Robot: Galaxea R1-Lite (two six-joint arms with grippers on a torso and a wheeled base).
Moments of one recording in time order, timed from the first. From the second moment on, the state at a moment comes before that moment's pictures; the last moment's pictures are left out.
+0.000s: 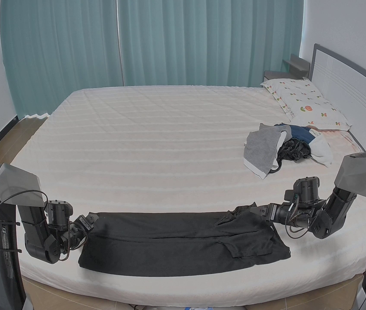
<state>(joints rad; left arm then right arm) 0.00 2.40 -0.47 -1.27 0.02 -0.78 0.20 2.32 -0.72 -0.97 0.20 0.39</state>
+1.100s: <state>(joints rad) 0.00 2.40 -0.48 -1.27 0.02 -0.77 0.44 2.47 -1.11 -0.70 0.00 0.51</state>
